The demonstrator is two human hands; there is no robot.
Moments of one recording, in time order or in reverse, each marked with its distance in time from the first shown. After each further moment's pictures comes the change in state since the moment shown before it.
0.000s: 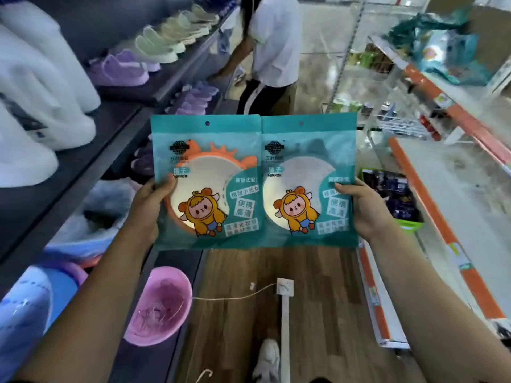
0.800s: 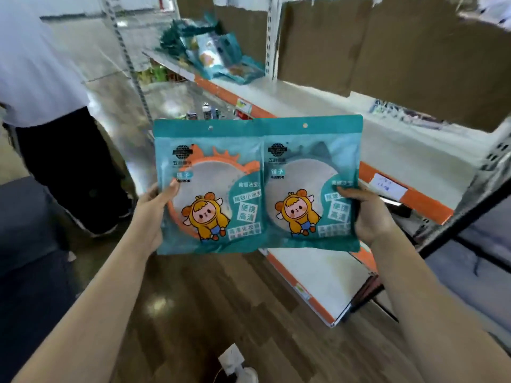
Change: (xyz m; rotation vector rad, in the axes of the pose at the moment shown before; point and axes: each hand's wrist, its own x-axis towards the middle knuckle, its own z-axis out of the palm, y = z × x) left_hand 0.117 -0.074 0.478 0.181 -0.747 -0.170; right_hand 0.035 -0.110 -0.291 0.319 0.806 -0.255
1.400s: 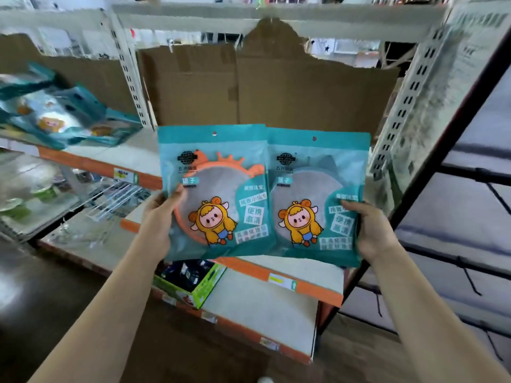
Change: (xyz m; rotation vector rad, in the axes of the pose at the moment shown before) left_hand 0.174 0.023 0.257 -0.020 -0.558 -0.069; right_hand 0.073 -0.082 -0.082 0.206 0.508 -0.227
